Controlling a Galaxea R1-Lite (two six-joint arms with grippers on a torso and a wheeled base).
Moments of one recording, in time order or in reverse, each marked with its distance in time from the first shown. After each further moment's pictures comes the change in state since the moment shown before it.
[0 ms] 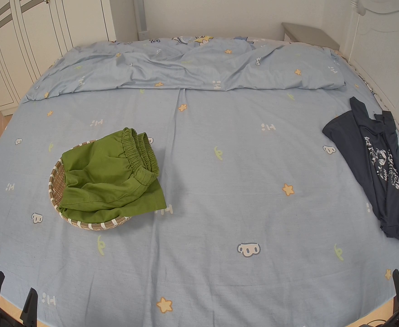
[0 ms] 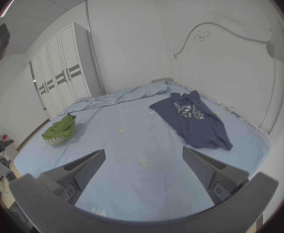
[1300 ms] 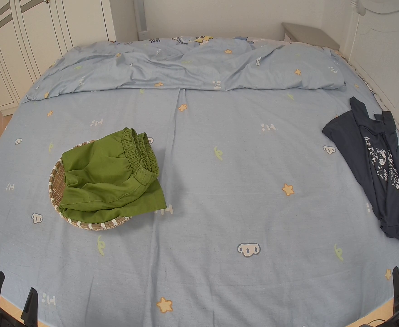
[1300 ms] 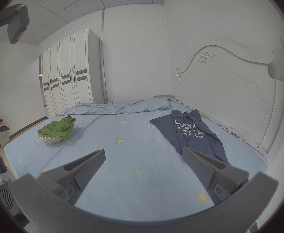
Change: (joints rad) left arm 0.000 -0.006 0.022 -0.022 0.013 0.004; right arm -0.164 -0.071 0.112 -0.207 0.132 -0.153
